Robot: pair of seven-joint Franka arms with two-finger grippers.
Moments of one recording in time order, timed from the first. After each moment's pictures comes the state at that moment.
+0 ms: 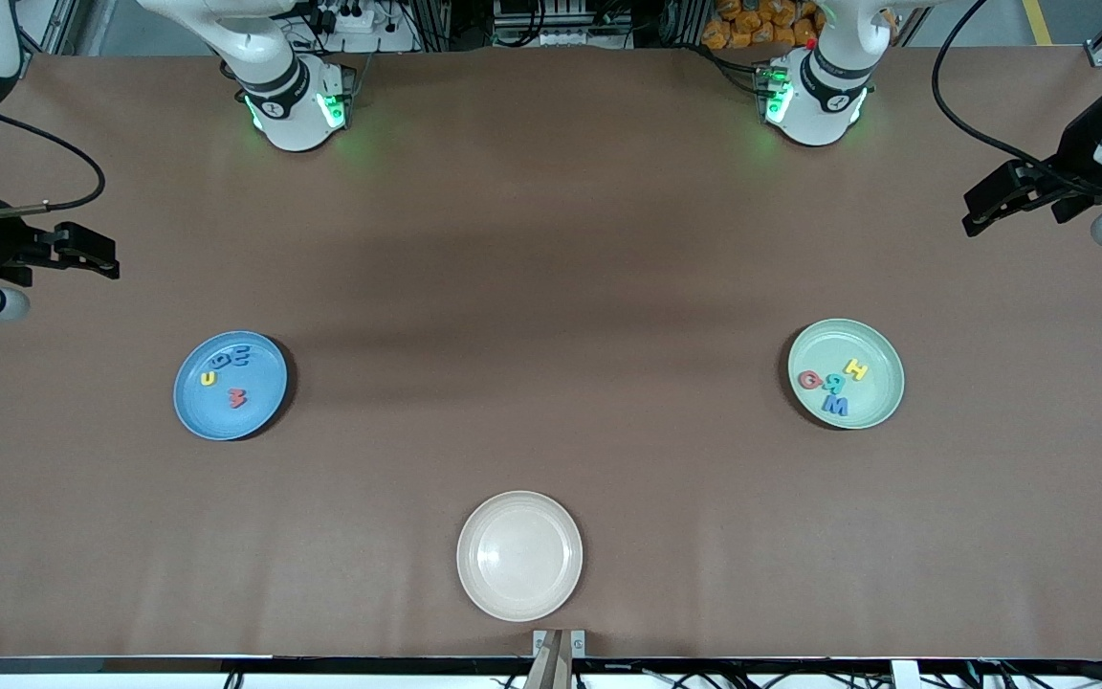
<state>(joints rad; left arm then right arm) 0.03 0.00 -0.16 -1.48 0.02 1.46 -0.27 0.00 0.14 0.03 -1.43 -0.06 1.43 -0.09</state>
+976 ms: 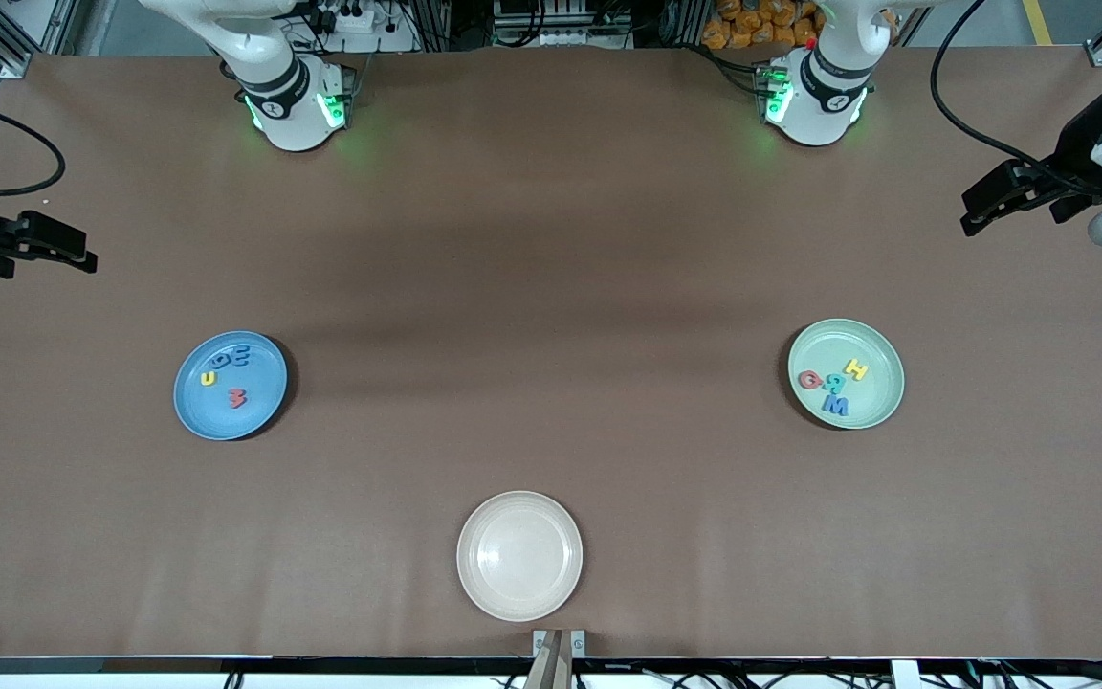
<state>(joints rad) 0.03 0.00 -0.16 -1.48 0.02 1.46 -0.27 -0.04 0.11 0.00 -1.43 0.03 1.43 -0.08</state>
